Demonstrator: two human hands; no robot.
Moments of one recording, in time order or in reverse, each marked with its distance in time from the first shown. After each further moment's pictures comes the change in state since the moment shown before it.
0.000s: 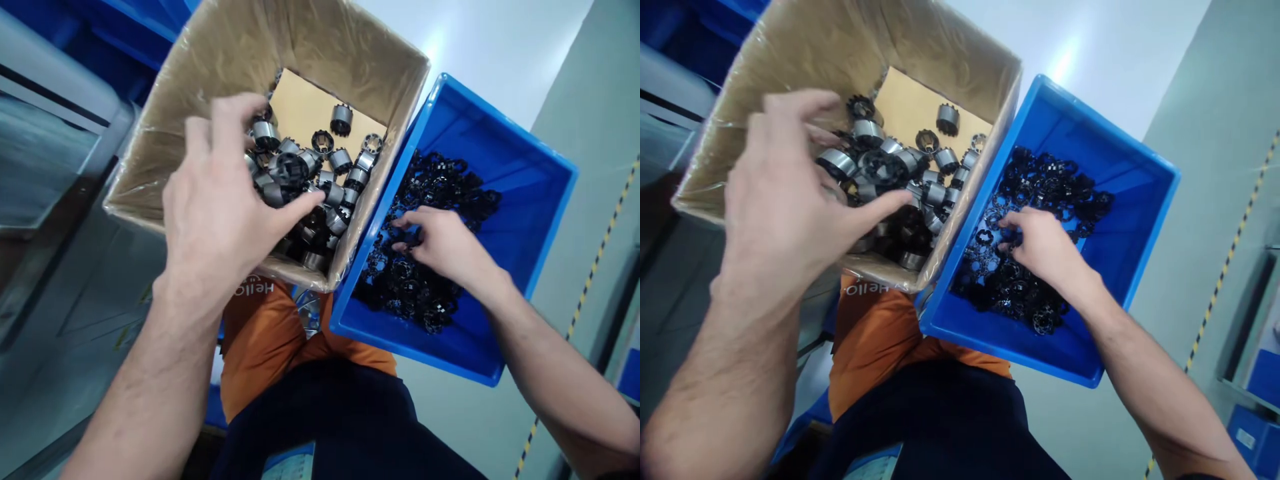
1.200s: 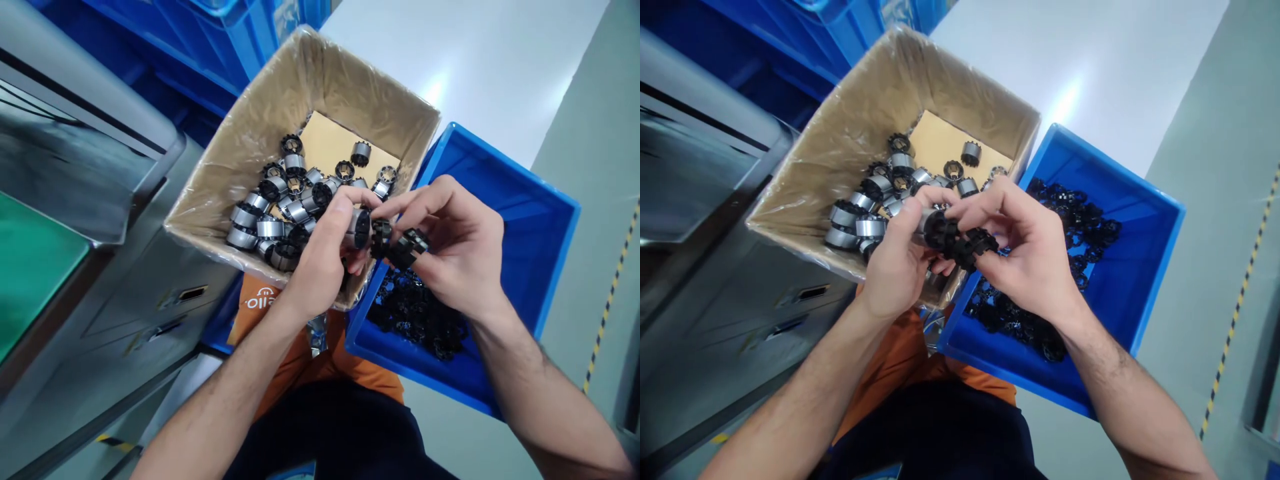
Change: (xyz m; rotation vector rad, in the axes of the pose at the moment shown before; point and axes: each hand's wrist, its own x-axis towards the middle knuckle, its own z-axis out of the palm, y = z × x) left_hand -0.030 0.020 0.056 -1.133 -0.361 -0.139; right_hand 0.009 -0.086 -0.012 0.899 0.436 -0.552
